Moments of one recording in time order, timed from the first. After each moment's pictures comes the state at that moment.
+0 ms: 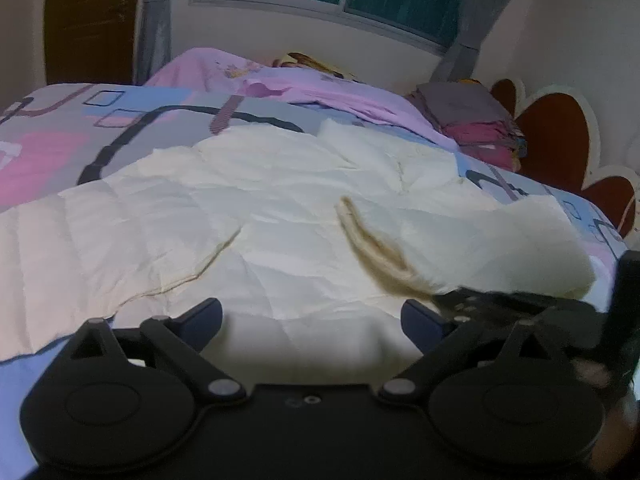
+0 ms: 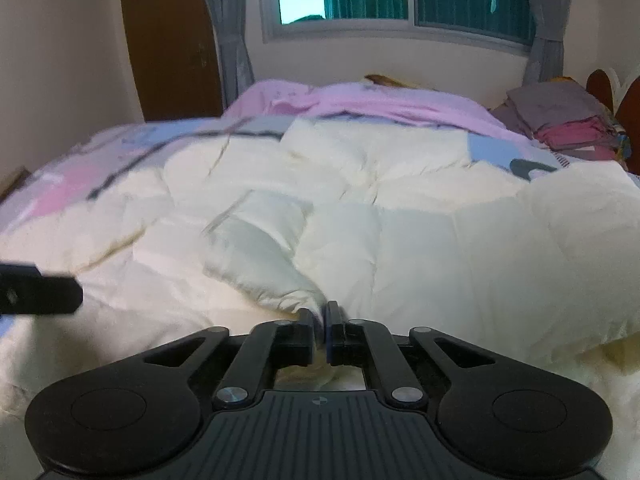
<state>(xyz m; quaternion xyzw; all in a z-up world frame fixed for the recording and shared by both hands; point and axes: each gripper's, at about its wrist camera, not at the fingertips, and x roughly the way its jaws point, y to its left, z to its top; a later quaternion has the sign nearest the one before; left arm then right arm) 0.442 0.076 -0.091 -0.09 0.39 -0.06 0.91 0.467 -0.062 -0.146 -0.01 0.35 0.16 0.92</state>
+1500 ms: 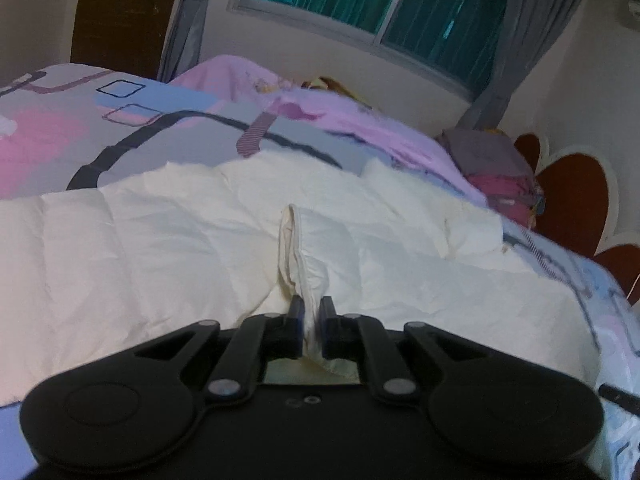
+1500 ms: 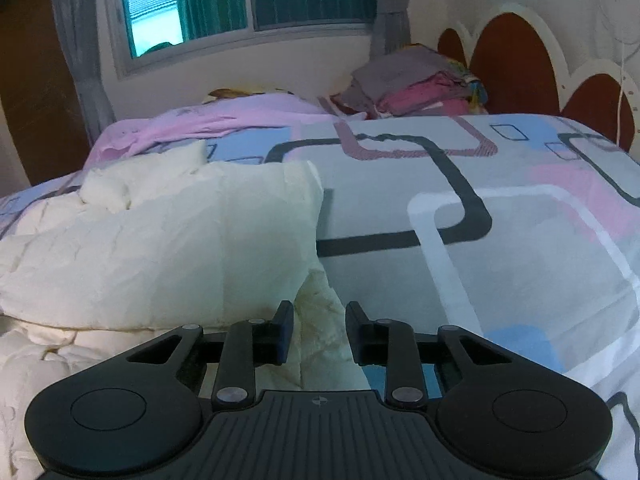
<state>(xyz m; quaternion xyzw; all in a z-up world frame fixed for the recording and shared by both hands) 0.491 0.111 -0.117 -0.17 0.35 -0.02 0.92 0.448 -0.259 -0.131 0.07 0.36 0.01 0.93</state>
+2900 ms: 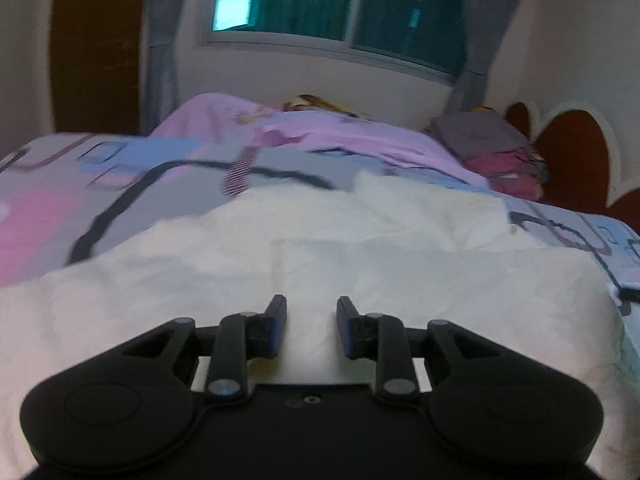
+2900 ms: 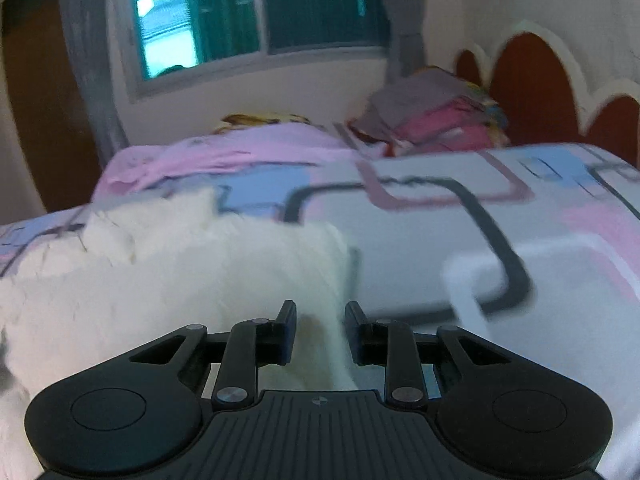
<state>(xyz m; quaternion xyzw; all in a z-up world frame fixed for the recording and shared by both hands) 0.513 0.085 -0.109 -0.05 0.32 -0.04 0.94 0.516 -0.240 -0.110 0.07 0.30 0.03 0.95</state>
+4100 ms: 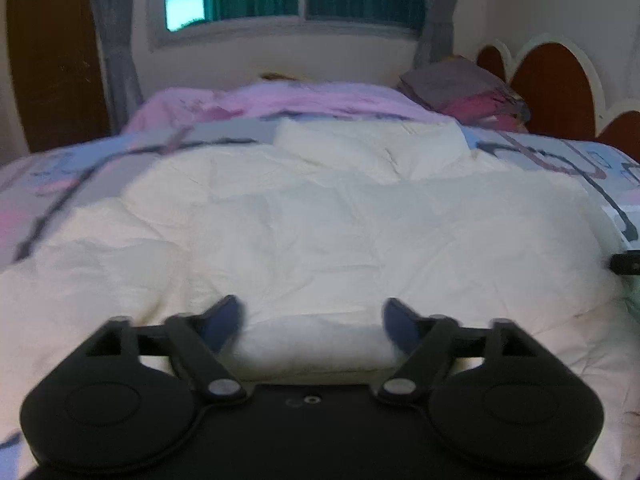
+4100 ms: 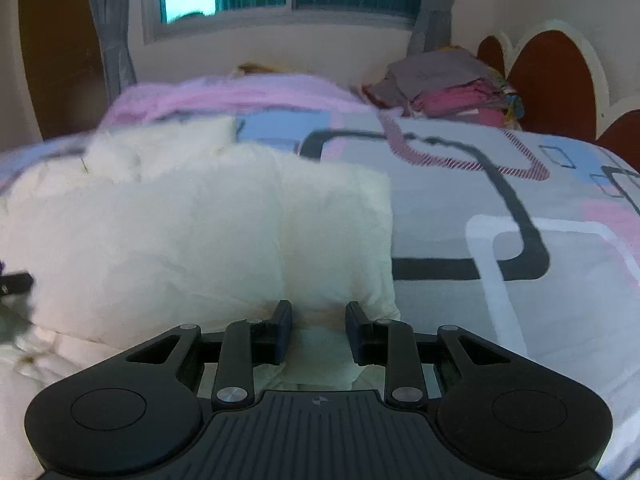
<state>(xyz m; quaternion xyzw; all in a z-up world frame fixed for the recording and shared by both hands) 0.504 0.013 -0.143 0.03 0.34 -0.04 0.94 0.478 -0.227 -0.137 0.03 0.35 0.02 0.94</state>
